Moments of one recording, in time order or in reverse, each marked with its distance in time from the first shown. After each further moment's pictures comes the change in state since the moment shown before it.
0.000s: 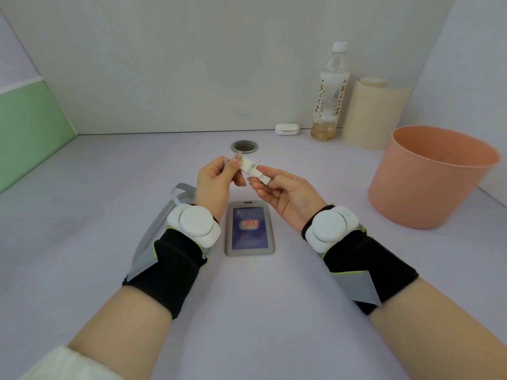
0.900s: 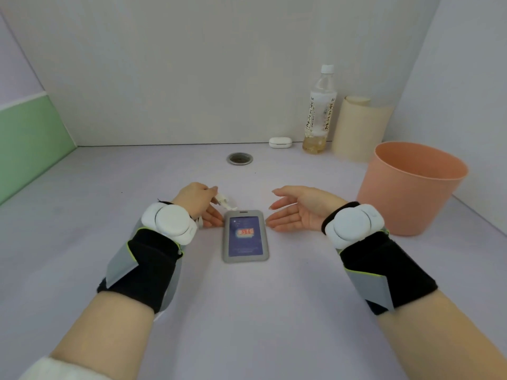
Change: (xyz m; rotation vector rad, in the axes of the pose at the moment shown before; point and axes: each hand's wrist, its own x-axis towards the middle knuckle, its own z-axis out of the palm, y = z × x) left_hand 0.013 0.014 -0.036 0.424 -0.190 -0.600; right_hand -0.011 -0.039 -0.017 -0.444 0.155 0.472
